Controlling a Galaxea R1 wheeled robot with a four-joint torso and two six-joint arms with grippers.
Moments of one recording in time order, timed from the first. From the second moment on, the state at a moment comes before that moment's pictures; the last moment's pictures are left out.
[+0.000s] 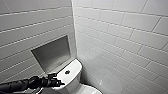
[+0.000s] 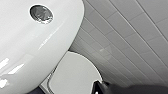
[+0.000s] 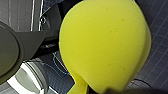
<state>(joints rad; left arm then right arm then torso) 0.42 2.09 -1.29 0.11 0.37 -0.50 -1.60 2.52 -1.95 0.07 0.25 0.10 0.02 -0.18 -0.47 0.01</state>
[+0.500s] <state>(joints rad) 0.31 2.17 -1.41 0.11 0.45 -0.60 -1.60 2.52 -1.95 0.07 0.25 0.10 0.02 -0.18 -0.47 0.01</state>
